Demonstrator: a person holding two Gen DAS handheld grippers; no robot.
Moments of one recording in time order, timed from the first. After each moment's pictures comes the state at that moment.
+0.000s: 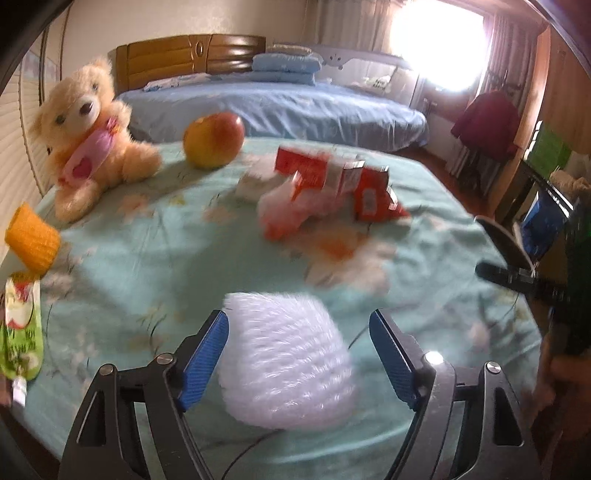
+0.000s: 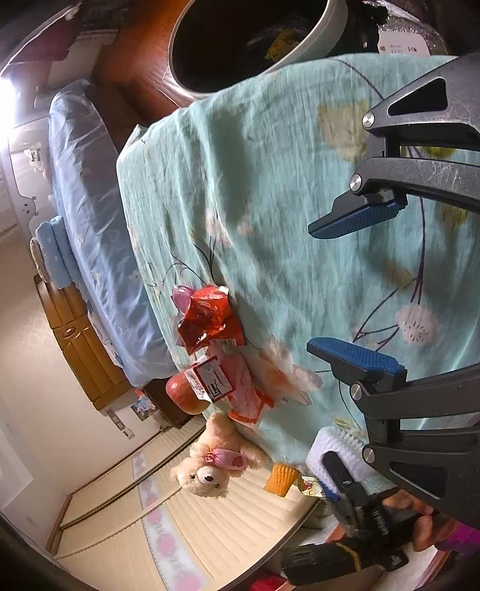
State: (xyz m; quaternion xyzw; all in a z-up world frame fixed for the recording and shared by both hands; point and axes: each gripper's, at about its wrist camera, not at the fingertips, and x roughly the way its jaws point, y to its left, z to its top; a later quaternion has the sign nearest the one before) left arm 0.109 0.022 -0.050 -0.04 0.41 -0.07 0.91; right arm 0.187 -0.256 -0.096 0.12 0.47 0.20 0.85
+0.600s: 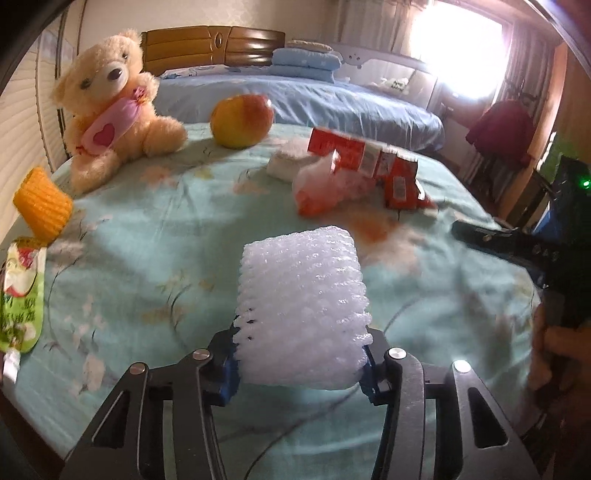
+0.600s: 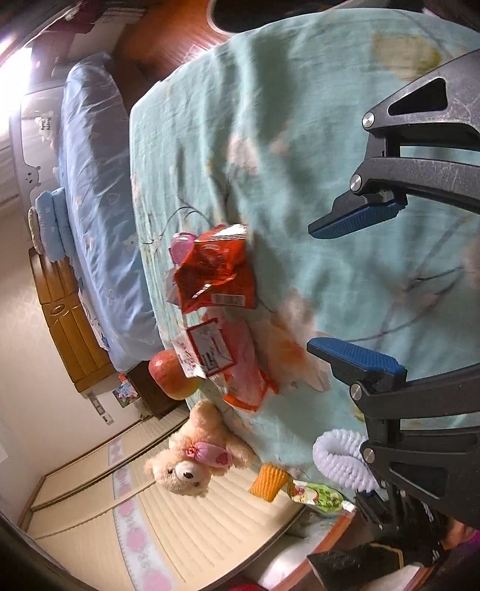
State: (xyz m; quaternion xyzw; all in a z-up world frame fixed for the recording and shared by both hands) left arm 0.115 0.037 -0.066 -0.06 0.40 -0.05 0.91; right arm 0.217 -0.196 -0.103 0.07 0.47 0.23 0.85
